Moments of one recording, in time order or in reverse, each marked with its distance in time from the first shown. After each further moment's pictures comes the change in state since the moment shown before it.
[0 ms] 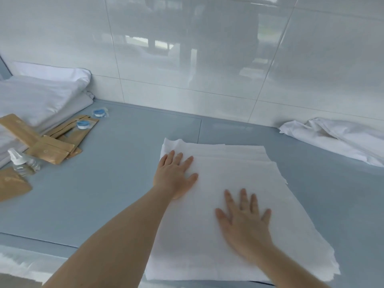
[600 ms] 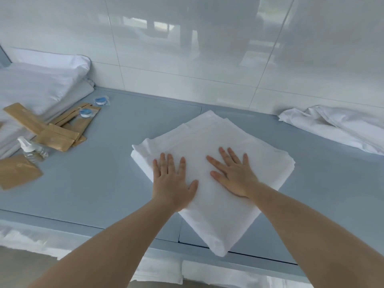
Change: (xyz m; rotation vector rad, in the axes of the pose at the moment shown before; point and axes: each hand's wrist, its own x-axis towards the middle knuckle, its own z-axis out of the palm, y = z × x) left_hand -0.070 0.023 0.007 0.050 0.041 -0.146; right_hand 0.096 0.015 -0.029 -0.198 0.026 -0.418
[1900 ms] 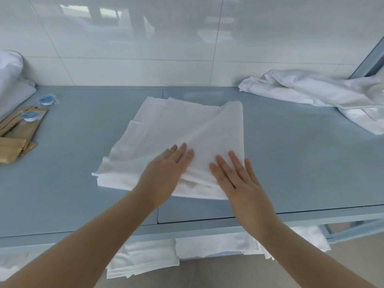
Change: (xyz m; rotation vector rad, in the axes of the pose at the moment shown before) left_hand -0.036 0.036 -0.051 -0.161 0.210 0.698; right_hand -0.184 -0.042 -0.007 -0.117 0.438 0.061
